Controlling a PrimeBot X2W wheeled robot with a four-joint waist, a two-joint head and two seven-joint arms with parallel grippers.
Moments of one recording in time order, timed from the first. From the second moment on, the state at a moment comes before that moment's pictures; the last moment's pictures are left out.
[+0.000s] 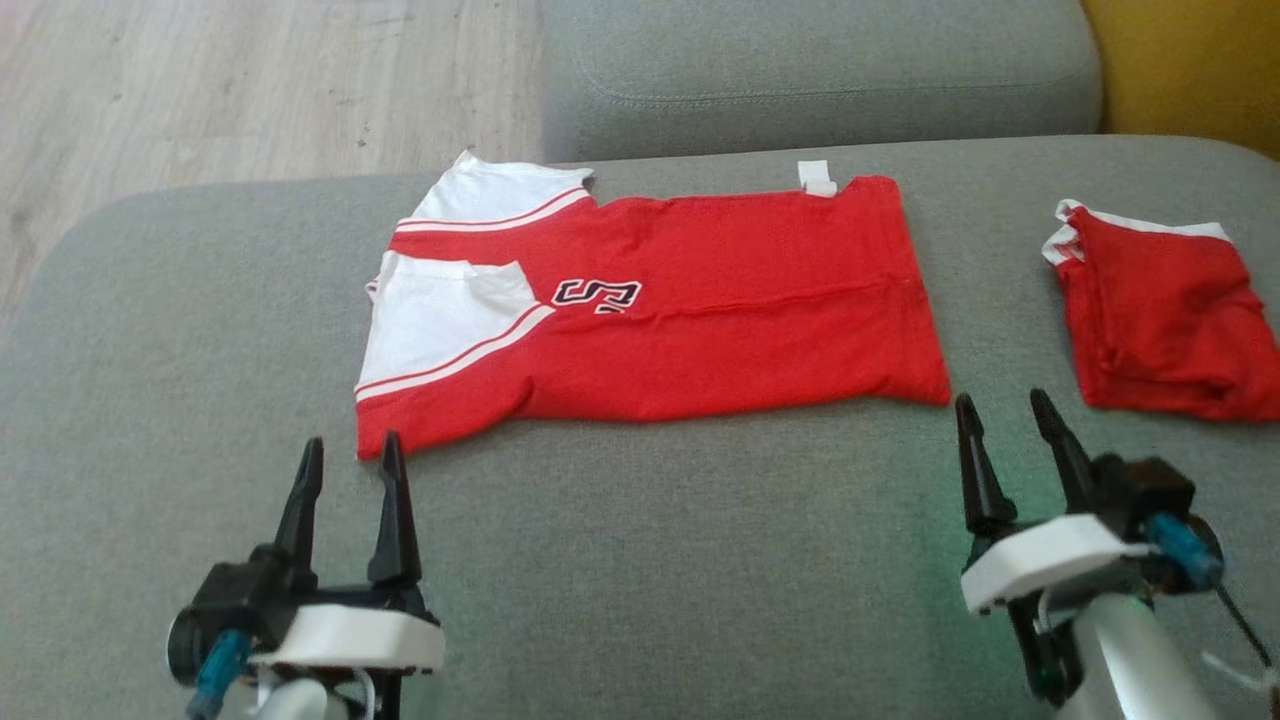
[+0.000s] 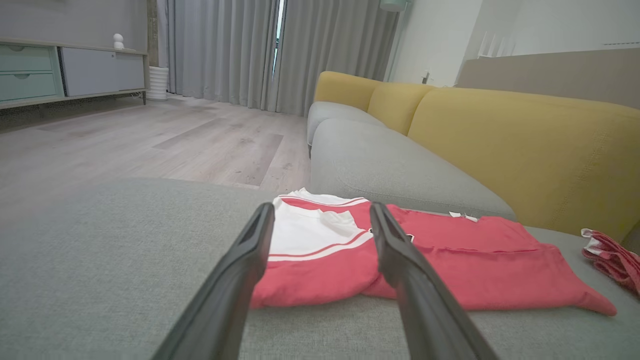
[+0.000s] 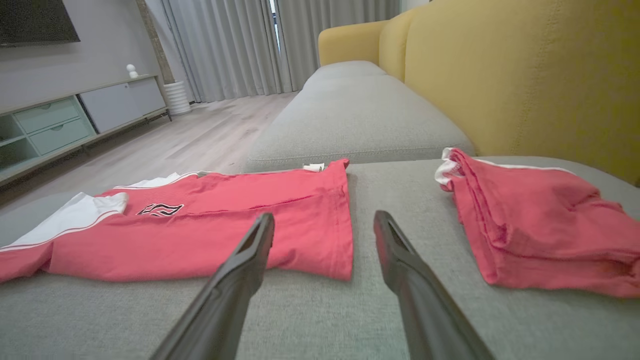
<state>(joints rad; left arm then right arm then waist) -0.07 0.13 -0.24 0.25 -0.39 0.05 -0.26 -0.20 -0.09 0.05 0.53 0.15 0.13 -0.25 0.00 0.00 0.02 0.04</state>
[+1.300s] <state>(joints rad) -0.47 0.14 -0.19 0.86 -0.28 0.03 -0.17 -0.33 -0.05 0.06 0.57 0.14 0.13 -0.16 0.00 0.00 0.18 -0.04</state>
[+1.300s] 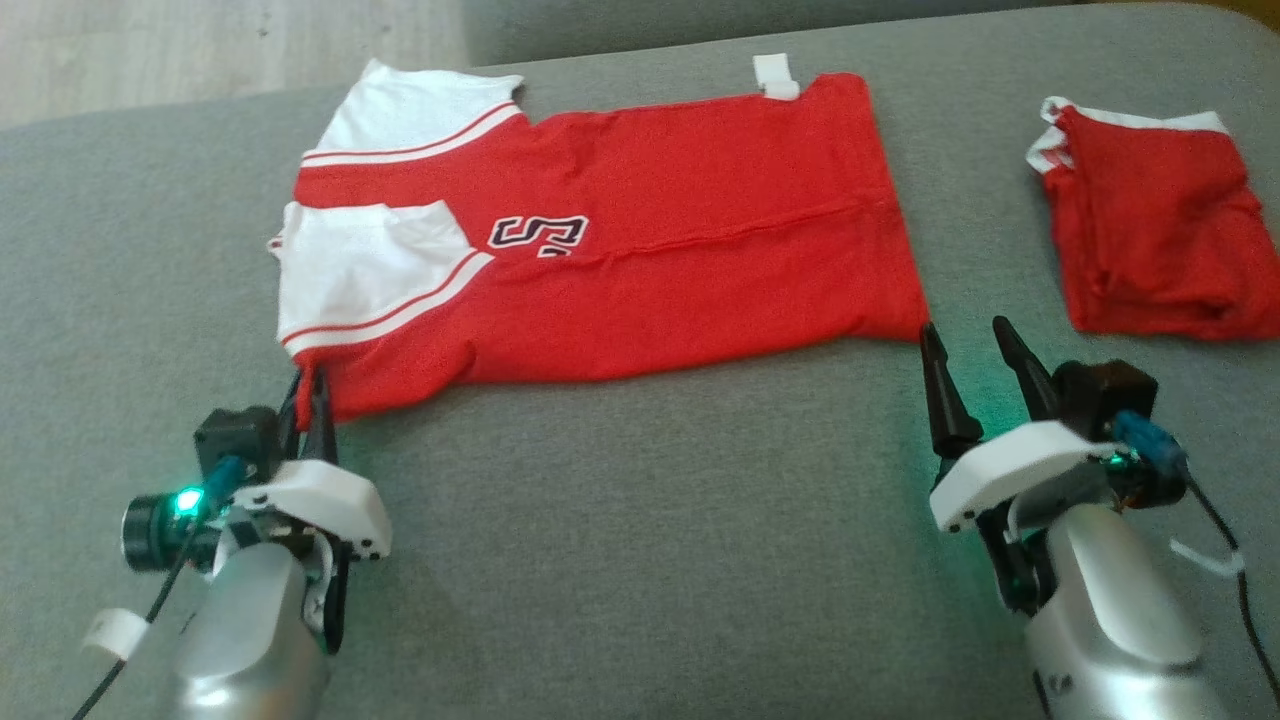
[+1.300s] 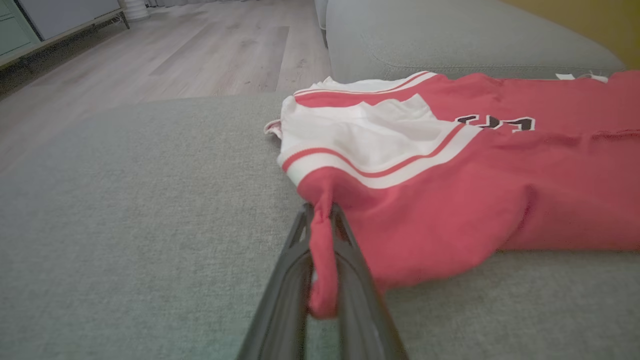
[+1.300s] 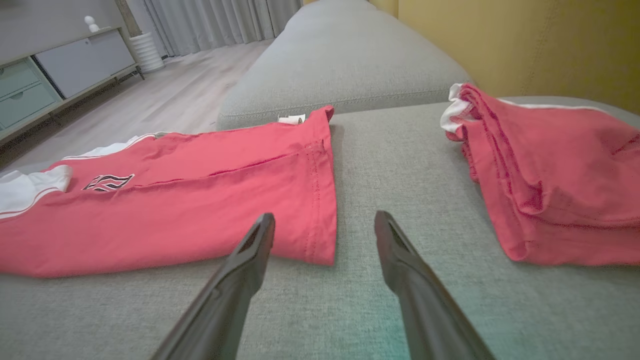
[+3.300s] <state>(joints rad) -0.01 0.18 -0.31 0.60 -0.28 0.02 -0.21 -0.25 -0.06 0.14 1.02 0.30 0.13 -0.20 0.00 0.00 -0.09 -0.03</state>
